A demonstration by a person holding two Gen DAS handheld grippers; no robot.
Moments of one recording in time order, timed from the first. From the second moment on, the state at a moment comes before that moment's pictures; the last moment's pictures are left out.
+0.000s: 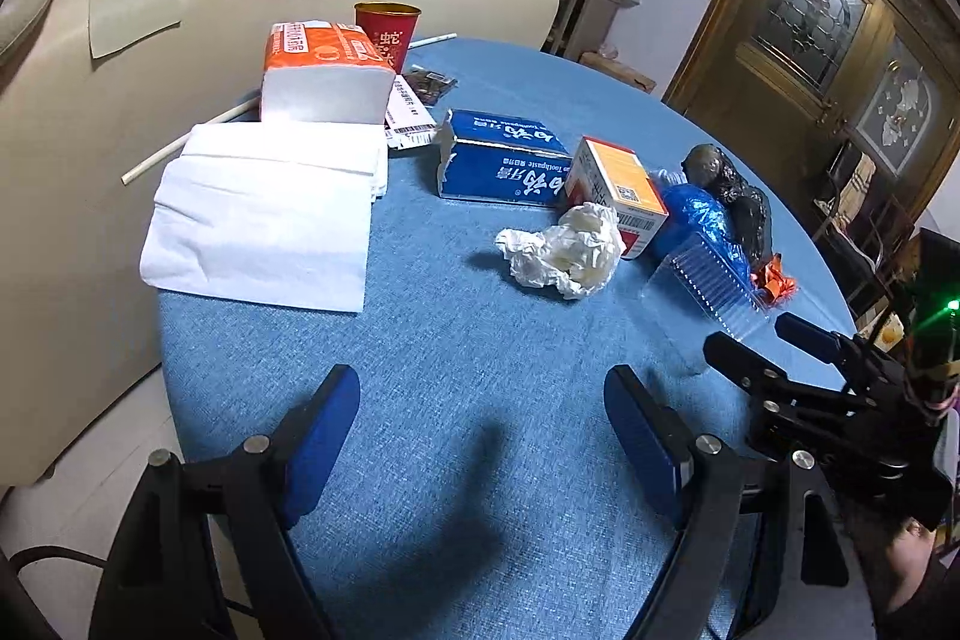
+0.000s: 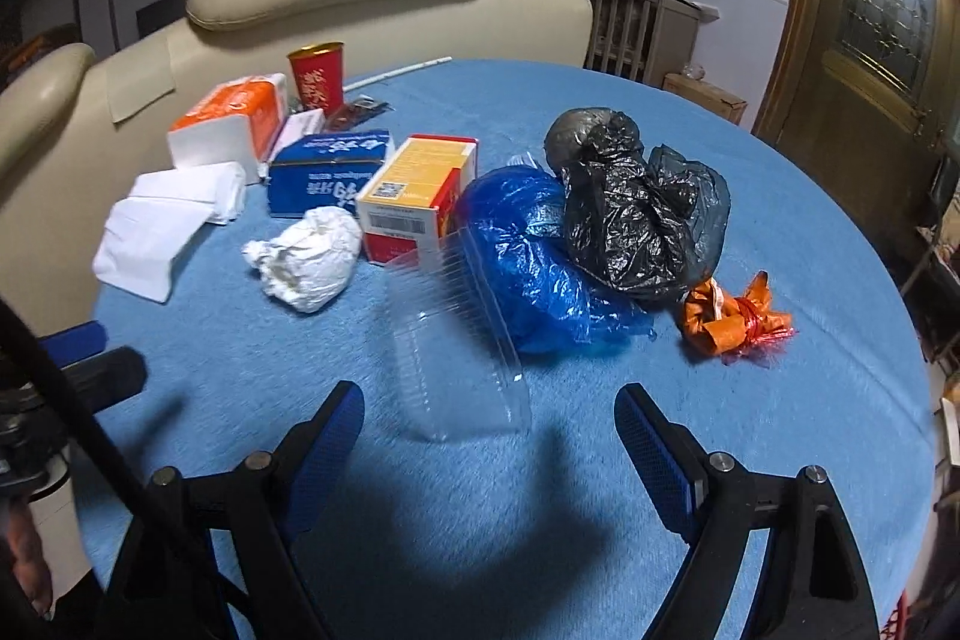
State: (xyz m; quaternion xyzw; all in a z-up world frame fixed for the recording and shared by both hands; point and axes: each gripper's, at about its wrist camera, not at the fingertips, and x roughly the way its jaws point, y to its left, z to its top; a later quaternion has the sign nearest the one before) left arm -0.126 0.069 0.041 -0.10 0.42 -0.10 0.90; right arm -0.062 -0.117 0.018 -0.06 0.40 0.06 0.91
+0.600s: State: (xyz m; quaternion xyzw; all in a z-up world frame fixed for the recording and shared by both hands) left arm -0.105 0.037 0.050 -0.06 0.41 -0.12 0.90; right arm -0.079 -0.129 0.026 -0.02 0.38 0.07 0.92
